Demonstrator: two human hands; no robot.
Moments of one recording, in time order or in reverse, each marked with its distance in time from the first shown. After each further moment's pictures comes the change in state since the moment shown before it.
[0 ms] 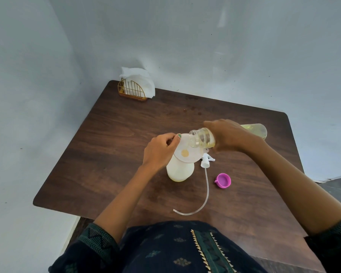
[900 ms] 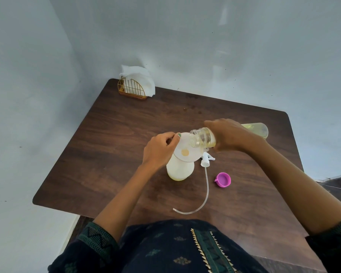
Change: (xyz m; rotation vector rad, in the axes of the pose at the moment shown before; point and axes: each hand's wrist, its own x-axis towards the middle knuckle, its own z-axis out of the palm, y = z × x) left_hand 0.001 -0.003 0.001 -0.001 0.012 -0.014; right_hand -0.002 -0.002 -0.002 -0.021 0.004 -0.004
